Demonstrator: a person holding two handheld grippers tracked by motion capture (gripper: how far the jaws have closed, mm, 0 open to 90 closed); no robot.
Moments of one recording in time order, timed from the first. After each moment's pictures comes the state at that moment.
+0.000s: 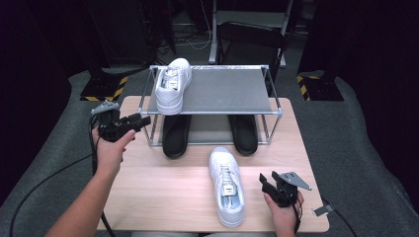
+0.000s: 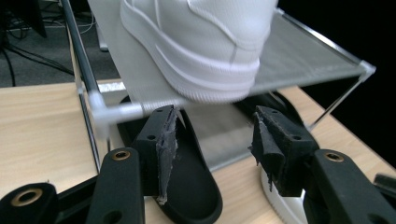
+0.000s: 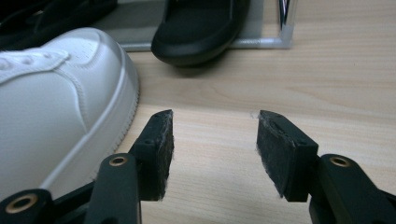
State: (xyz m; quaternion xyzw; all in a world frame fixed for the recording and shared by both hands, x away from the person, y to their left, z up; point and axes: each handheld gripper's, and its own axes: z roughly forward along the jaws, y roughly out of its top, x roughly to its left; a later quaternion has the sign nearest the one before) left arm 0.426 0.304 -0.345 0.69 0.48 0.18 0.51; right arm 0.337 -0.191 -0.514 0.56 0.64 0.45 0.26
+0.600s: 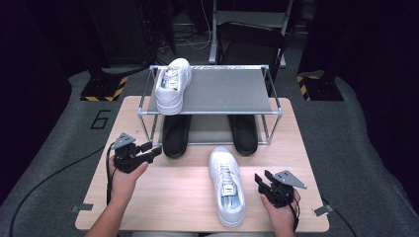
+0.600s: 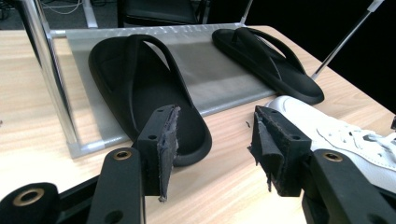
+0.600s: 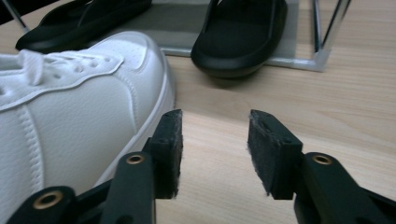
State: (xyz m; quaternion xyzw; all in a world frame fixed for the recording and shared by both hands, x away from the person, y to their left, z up) left arm 0.389 0.286 -0.422 0.70 0.47 0.17 0.51; right arm 0.331 -0.174 -0.497 0.51 0.69 0.45 0.26
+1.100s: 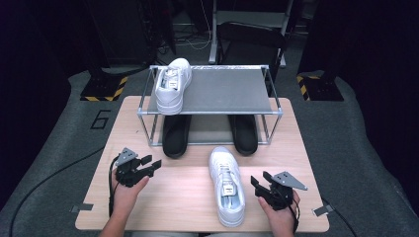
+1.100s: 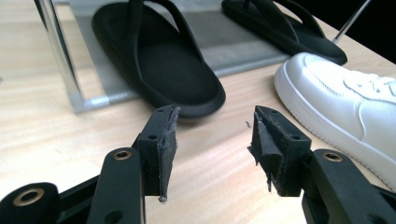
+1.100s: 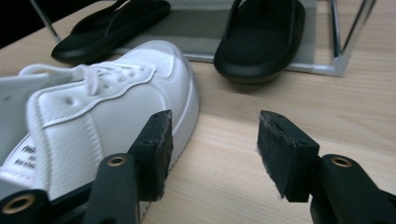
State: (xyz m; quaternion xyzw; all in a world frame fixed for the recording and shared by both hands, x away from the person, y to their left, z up) left arm 0.371 0.289 -0.467 0.71 0.47 0.18 0.49; right arm 0.320 -0.167 -0.484 0.50 0.69 0.46 0.24
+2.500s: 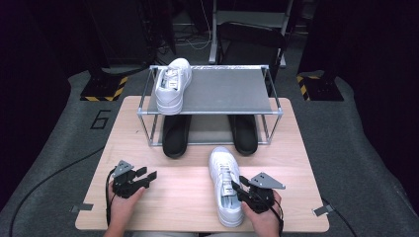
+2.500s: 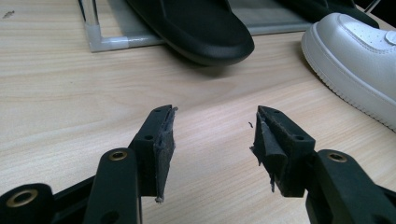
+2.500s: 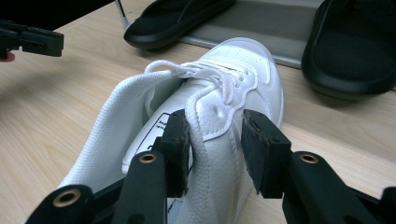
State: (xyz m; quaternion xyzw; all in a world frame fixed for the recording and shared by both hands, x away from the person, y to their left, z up) left arm 0.357 0.307 -0.503 0.71 0.50 0.17 0.47; right arm 0.312 -0.113 -0.470 0.44 0.74 0.47 0.20
